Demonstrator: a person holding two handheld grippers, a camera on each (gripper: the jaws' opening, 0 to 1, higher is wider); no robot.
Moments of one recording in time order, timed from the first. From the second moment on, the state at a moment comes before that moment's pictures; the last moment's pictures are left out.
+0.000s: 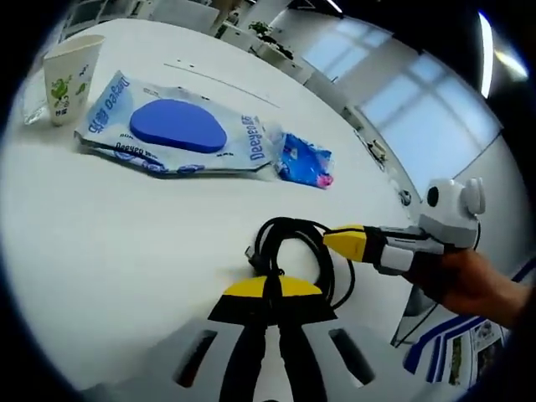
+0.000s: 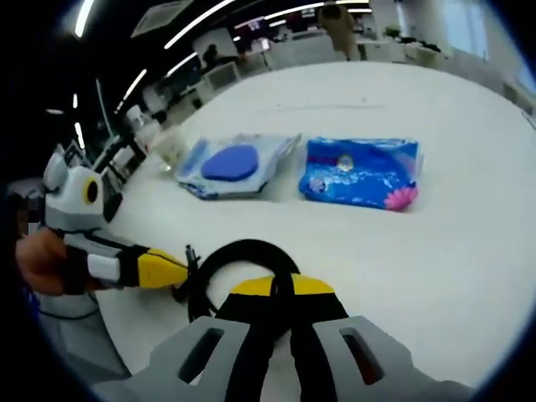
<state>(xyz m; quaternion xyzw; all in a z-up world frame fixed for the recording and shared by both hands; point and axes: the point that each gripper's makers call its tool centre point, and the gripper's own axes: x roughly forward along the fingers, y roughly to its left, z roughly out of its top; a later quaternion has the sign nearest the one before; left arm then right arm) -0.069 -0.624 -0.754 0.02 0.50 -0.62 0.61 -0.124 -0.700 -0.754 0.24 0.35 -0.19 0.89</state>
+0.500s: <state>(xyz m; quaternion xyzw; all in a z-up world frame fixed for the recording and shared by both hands) -0.059 -0.648 -0.755 0.00 0.50 -0.61 0.62 -0.108 -0.726 -0.751 0.24 0.35 -0.20 0.89</state>
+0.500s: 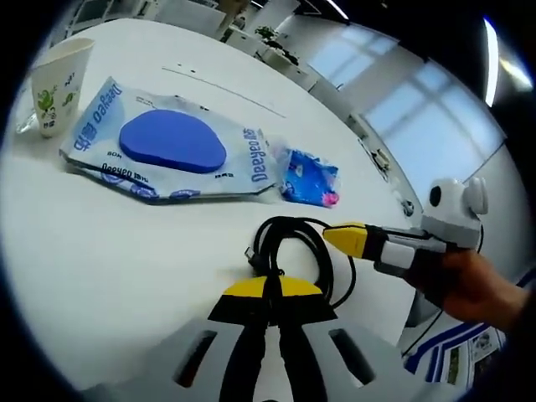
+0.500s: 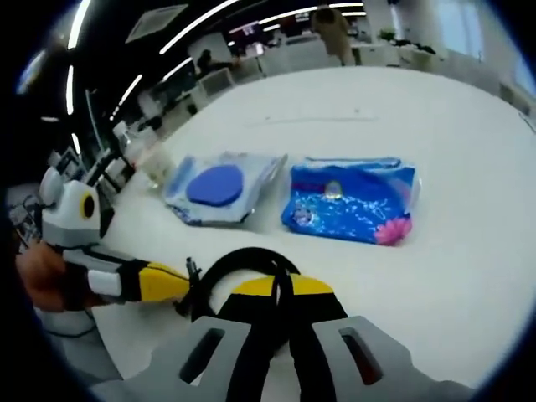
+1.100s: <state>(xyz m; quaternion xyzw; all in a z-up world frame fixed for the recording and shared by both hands) -0.042 -0.646 -0.749 -0.01 0.50 -0.60 0.63 -0.117 -0.728 -0.745 0.25 0.34 -0.22 0.88</state>
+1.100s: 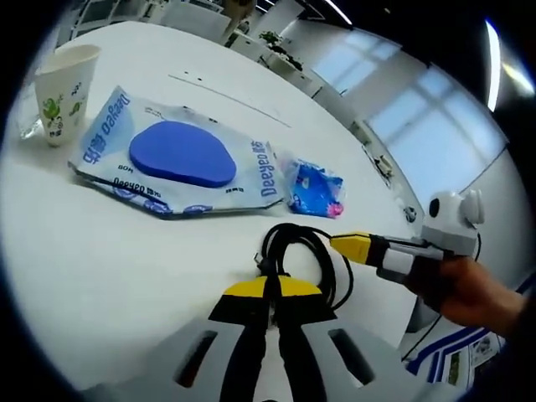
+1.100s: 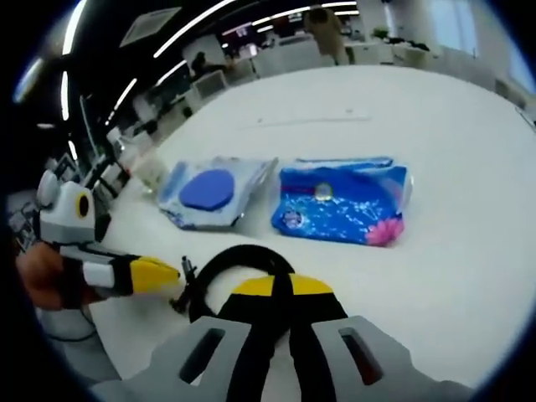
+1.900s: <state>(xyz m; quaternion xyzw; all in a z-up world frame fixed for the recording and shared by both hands) 0.027 -0.567 -0.705 0.03 0.40 -0.61 0.68 -0.140 -0.706 -0.722 0.20 0.33 -0.22 0.89</state>
